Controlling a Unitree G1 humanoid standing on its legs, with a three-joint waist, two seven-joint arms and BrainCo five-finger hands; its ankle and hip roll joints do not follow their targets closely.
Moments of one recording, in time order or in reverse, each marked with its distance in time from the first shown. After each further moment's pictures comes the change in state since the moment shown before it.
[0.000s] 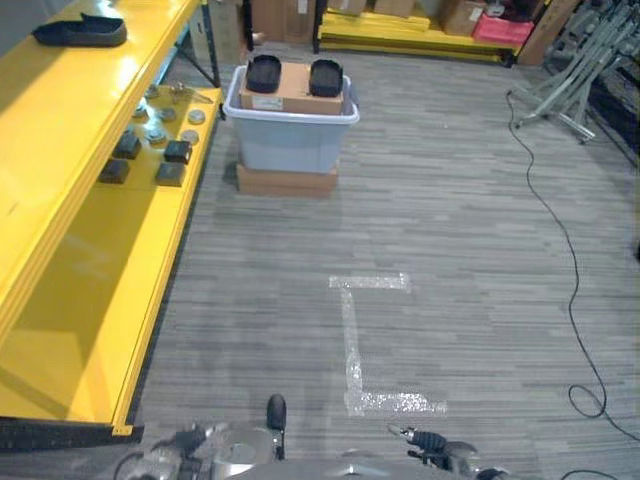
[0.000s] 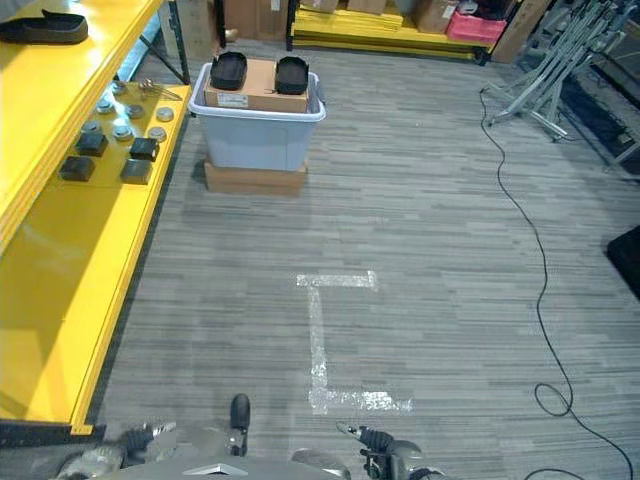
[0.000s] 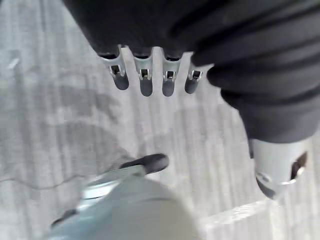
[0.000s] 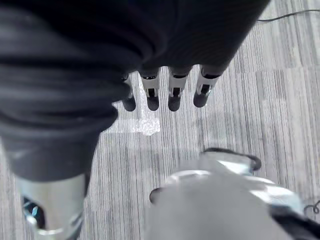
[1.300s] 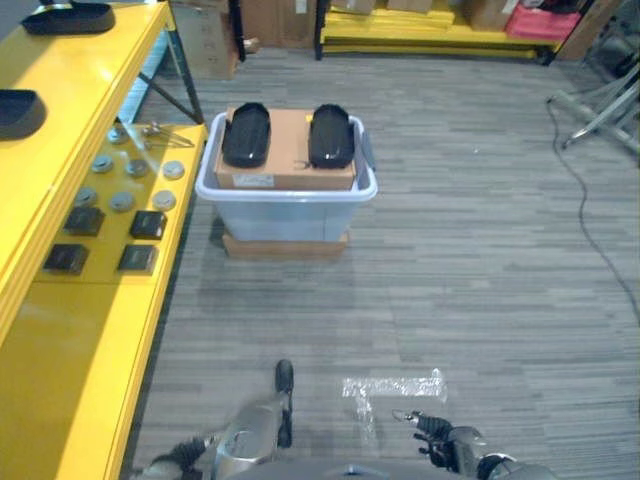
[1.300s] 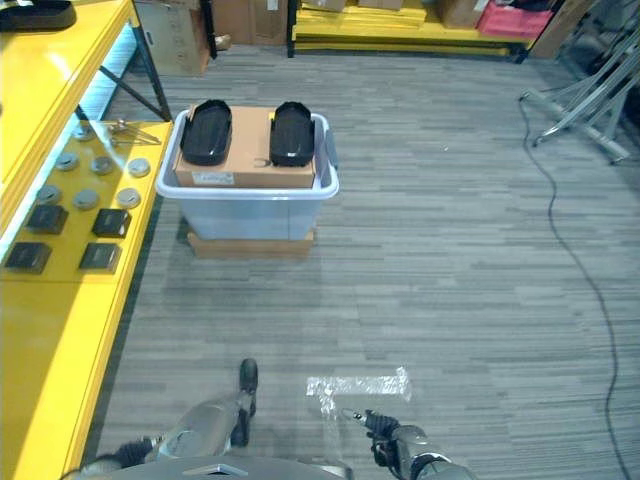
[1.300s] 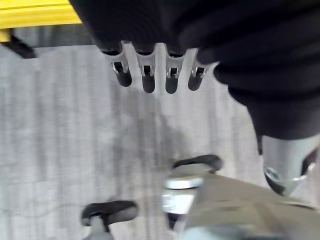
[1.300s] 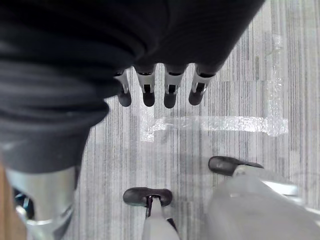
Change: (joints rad) left arm 0.083 0.006 0.046 0.005 0.016 -0.012 0.024; right arm -0.043 -0.019 0.022 0.008 -0.011 -0.021 -0.001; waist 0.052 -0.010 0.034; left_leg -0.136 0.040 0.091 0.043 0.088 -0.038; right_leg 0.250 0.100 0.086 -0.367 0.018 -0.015
